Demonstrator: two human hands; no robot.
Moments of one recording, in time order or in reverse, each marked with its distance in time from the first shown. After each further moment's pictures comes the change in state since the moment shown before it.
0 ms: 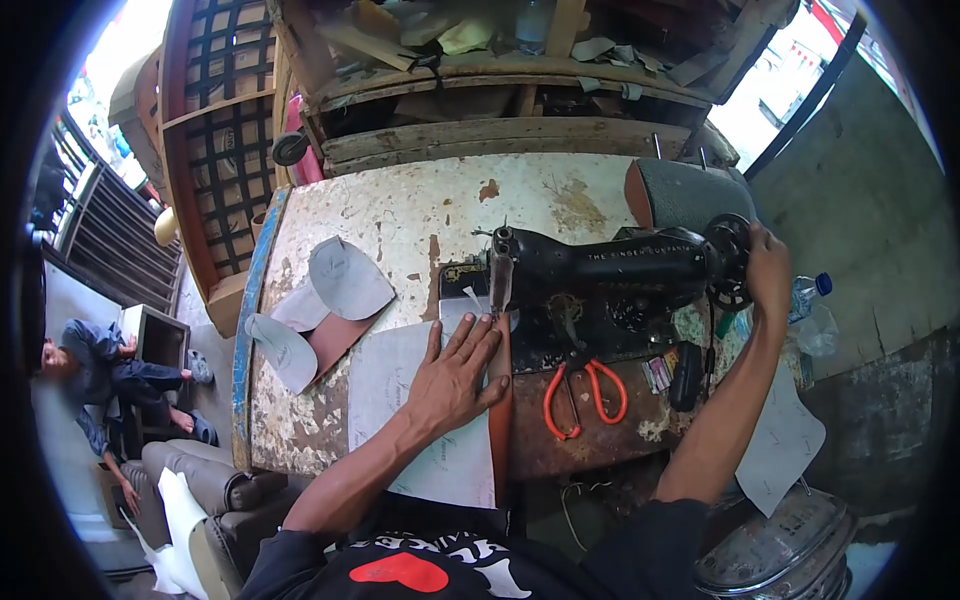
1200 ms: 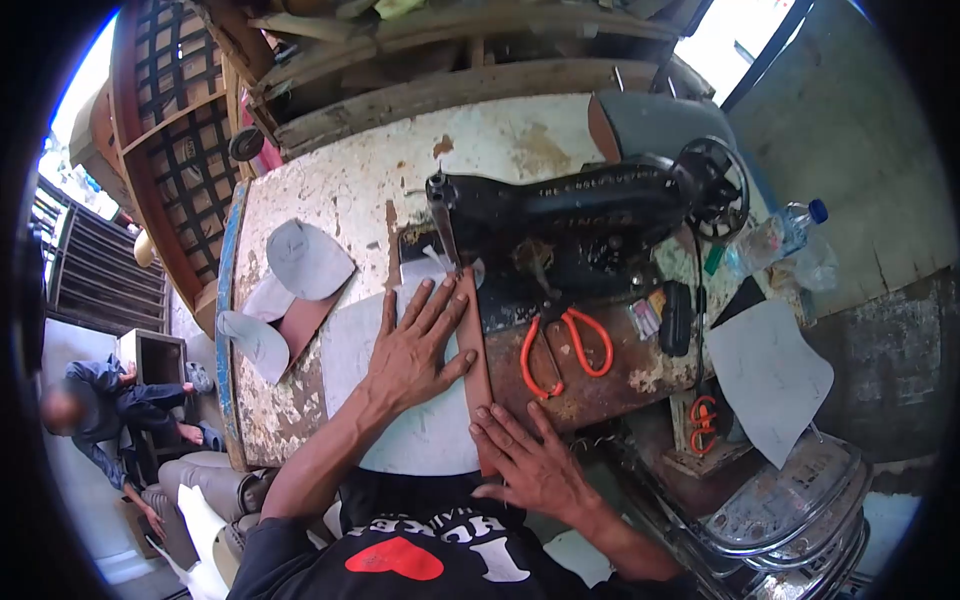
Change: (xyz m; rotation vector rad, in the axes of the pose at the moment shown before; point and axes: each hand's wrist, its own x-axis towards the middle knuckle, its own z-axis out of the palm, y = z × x) left_hand -0.006 -0.005 -0.014 0.105 -0.086 0.053; right_hand -0.362 -0.038 0.088 -0.095 -0.696 -0.843
